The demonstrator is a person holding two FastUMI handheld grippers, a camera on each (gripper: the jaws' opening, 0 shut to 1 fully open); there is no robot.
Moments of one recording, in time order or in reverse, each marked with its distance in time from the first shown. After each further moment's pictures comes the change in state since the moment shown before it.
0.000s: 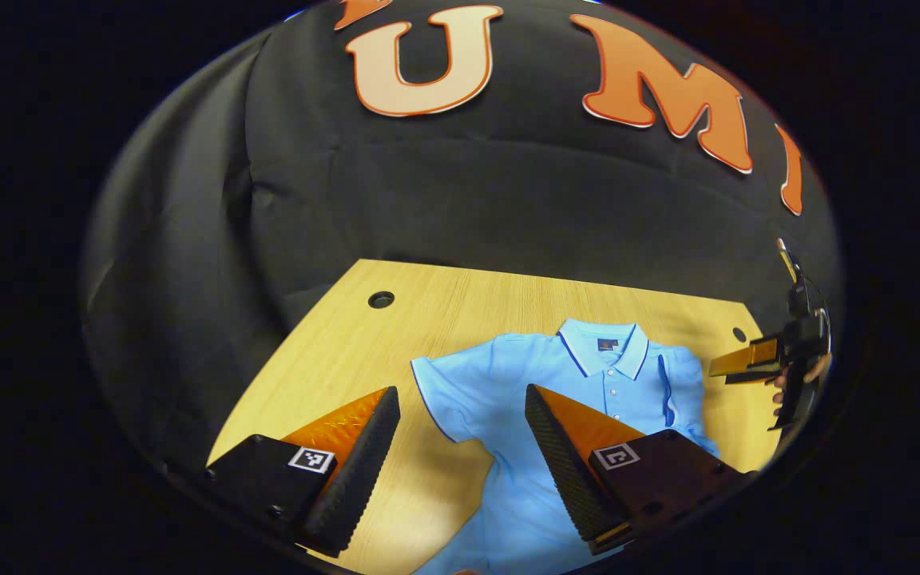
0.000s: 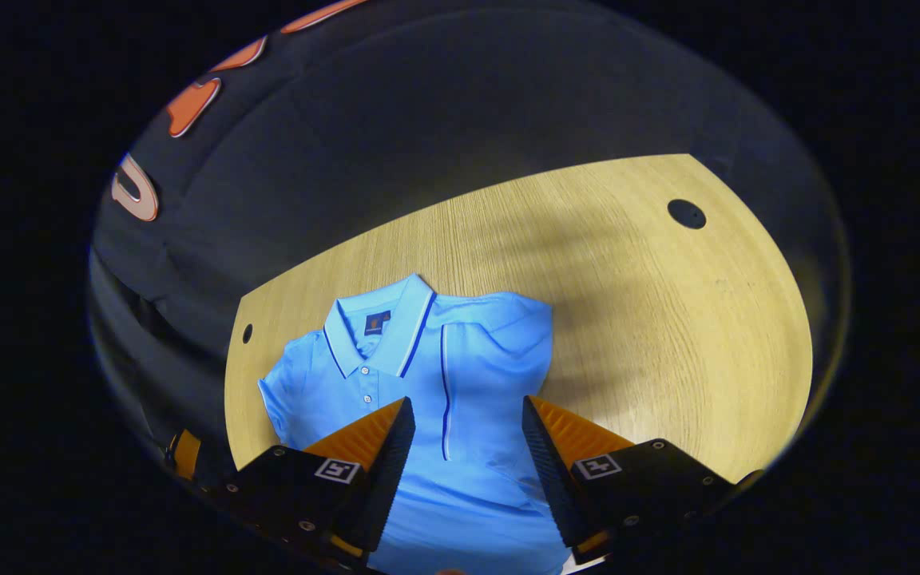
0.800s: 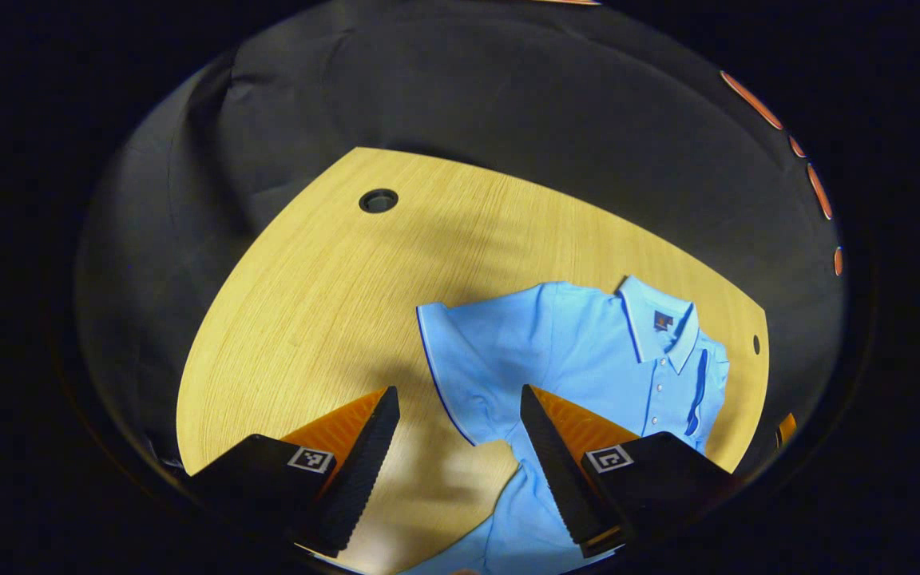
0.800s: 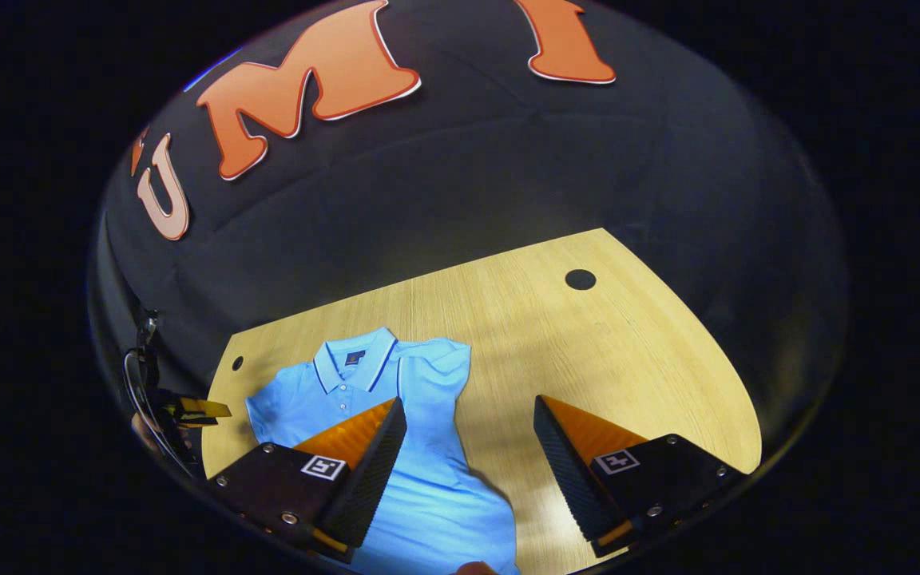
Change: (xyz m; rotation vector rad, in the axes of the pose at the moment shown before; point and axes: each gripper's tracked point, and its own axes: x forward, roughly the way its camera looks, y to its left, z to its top) left arm 0.116 0.040 -0.044 -0.124 0.434 -0.025; right arm -0.125 -0.060 -0.013 -0.015 -0.313 -0.143
